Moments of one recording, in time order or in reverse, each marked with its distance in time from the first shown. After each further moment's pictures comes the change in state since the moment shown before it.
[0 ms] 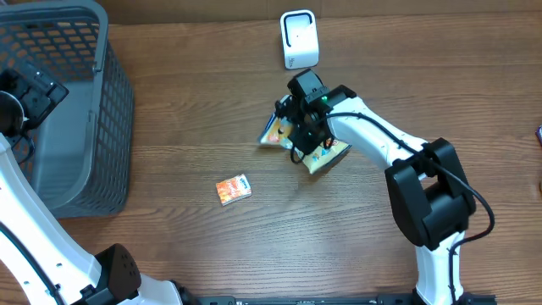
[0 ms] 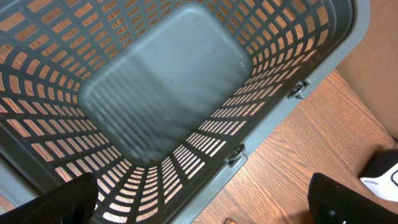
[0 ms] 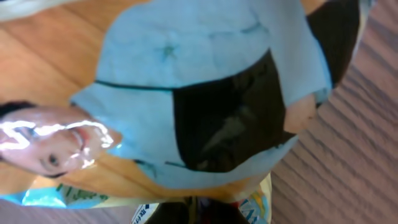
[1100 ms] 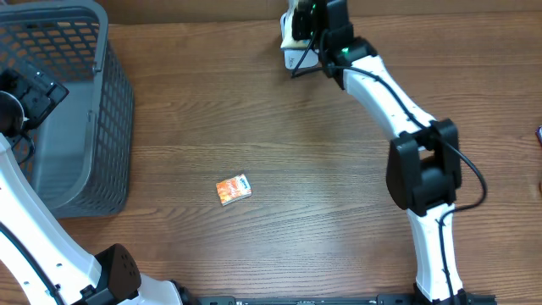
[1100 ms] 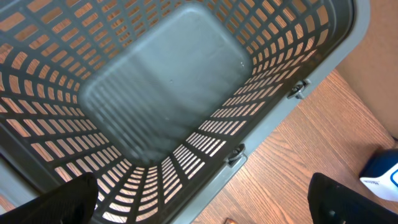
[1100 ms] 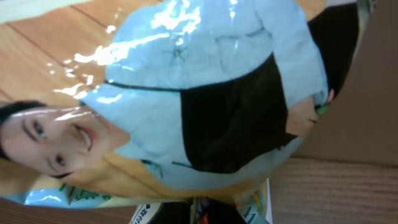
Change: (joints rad) left arm 0.000 0.000 0.000 0.000 0.000 0.000; right arm -0.154 0.229 0.446 0.693 0.166 0.455
